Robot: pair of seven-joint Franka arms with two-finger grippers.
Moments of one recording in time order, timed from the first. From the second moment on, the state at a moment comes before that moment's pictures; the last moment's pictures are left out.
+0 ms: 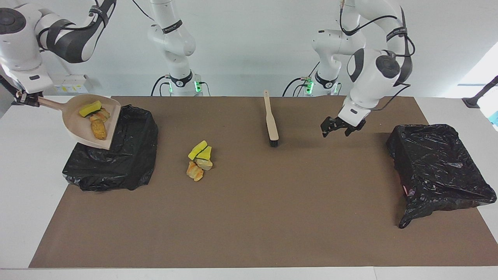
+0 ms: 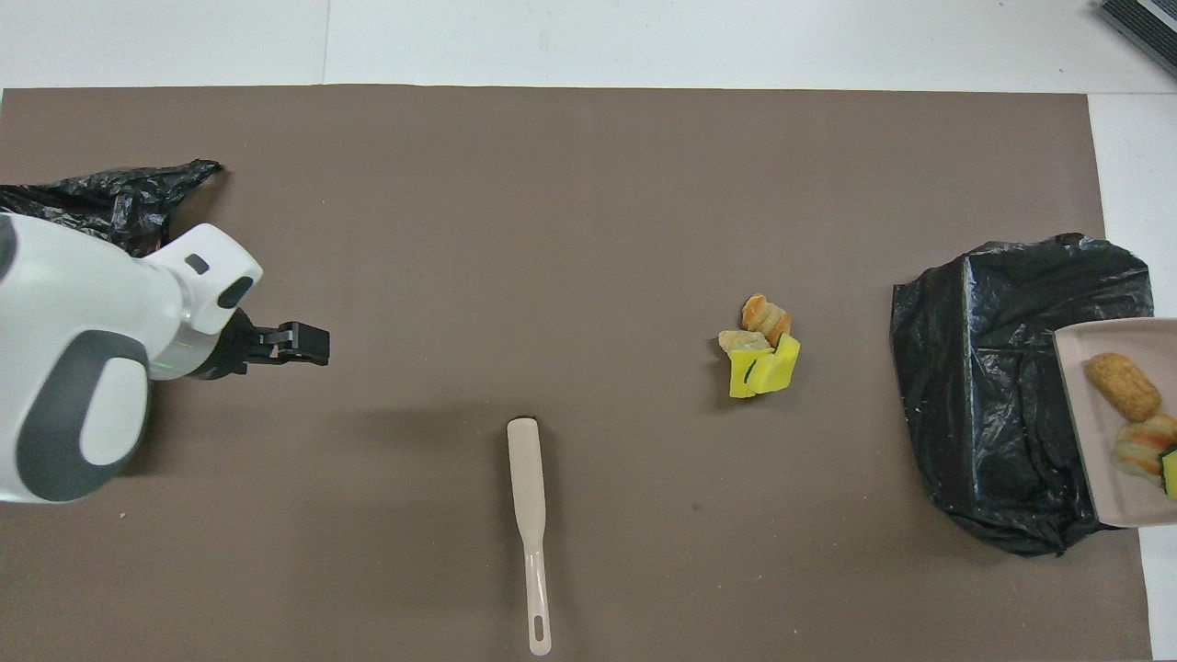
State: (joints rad) left arm -0.12 -0.04 -0.03 -2.02 -0.13 1.95 -0.11; right arm -0.48 -0.03 0.06 -1.82 -0.58 1.85 -1.89
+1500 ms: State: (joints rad) left arm 0.00 -0.05 -0.03 -1.69 -0.02 1.61 0.08; right arm -0.31 -0.12 -0.01 -1.79 -0.68 1.68 -1.68
